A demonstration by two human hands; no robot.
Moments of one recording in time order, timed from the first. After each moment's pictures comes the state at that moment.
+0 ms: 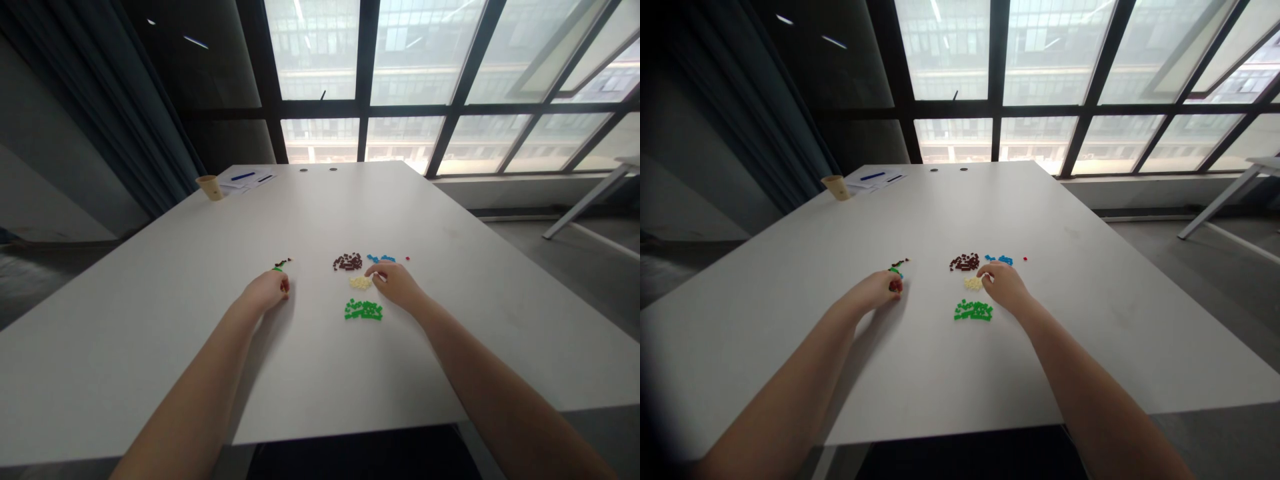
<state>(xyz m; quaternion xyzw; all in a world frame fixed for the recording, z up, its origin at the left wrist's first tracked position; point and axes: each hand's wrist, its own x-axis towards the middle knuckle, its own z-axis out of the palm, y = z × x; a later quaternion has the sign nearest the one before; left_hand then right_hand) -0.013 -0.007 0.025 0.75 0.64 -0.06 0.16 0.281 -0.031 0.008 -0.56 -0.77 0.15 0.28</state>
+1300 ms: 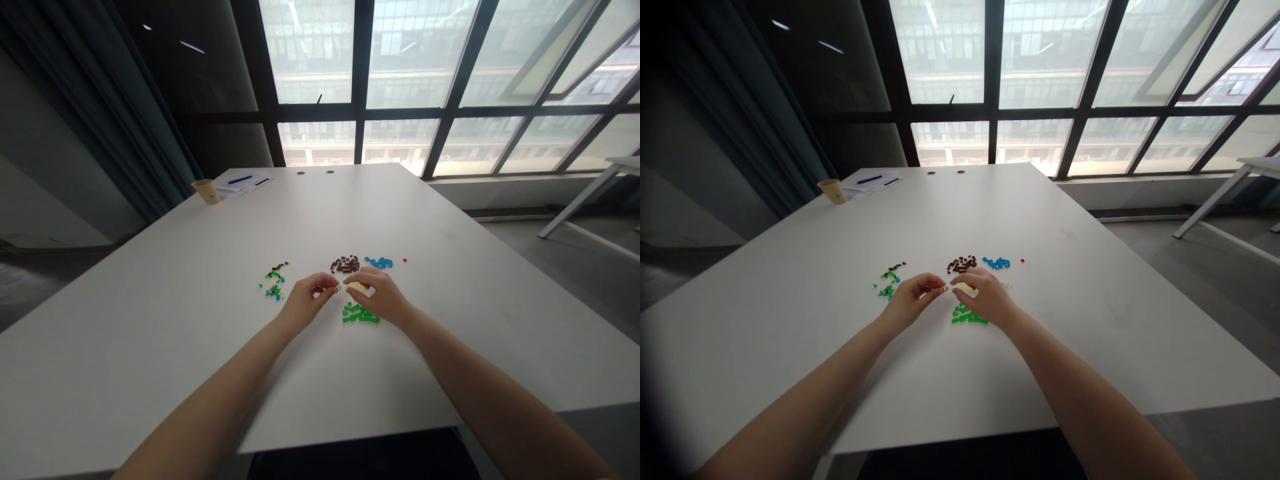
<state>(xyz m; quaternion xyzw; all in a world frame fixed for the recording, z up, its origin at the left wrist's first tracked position) 0.065 -0.047 0.021 0.73 0.45 0.36 0.36 0.254 -0.050 0.016 -0.41 -0.81 0.16 0.39</state>
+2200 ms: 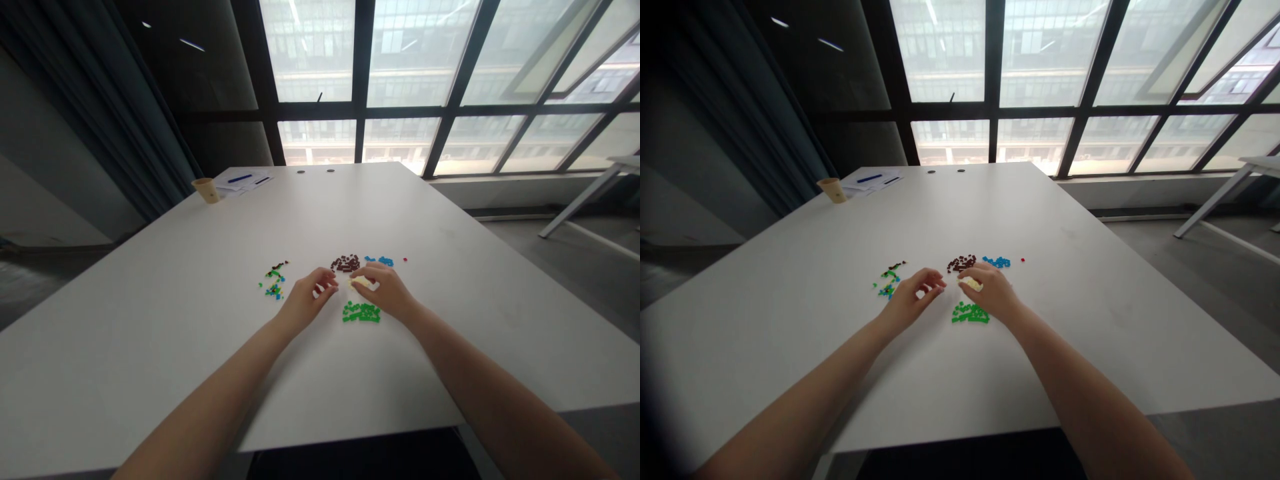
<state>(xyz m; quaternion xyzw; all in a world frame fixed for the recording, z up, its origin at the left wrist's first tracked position) 0.063 -0.049 0.026 0.77 0.45 0.35 0.30 0.263 -0.043 0.015 -0.44 -0.80 0.13 0.38</state>
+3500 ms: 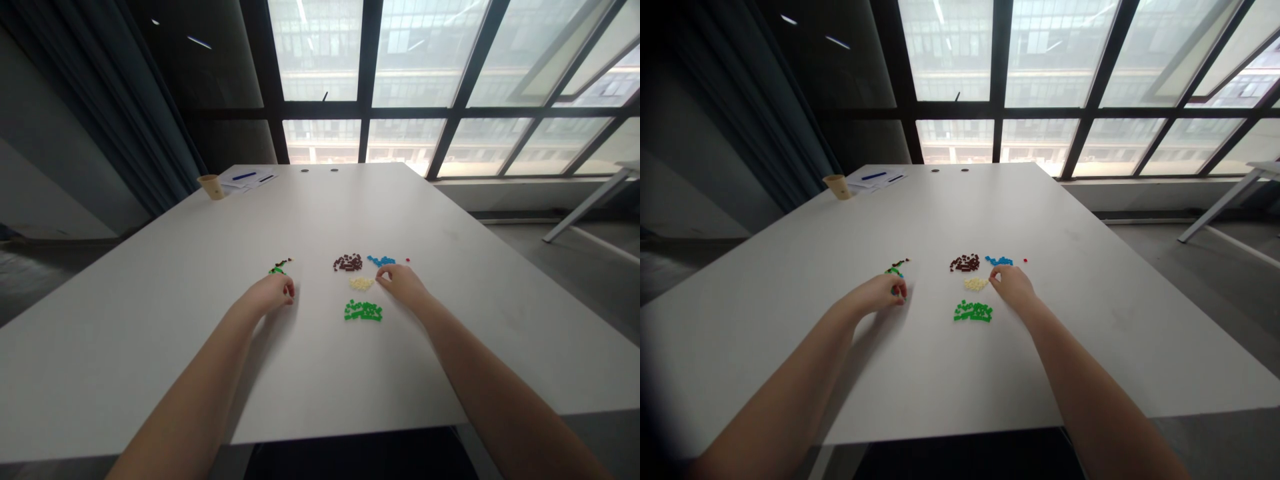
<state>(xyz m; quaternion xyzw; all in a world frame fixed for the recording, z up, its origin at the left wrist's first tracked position) -0.006 -0.015 0.031 0.77 0.61 -0.06 0.18 0.292 -0.028 0.008 -0.66 -0.72 0.13 0.17</state>
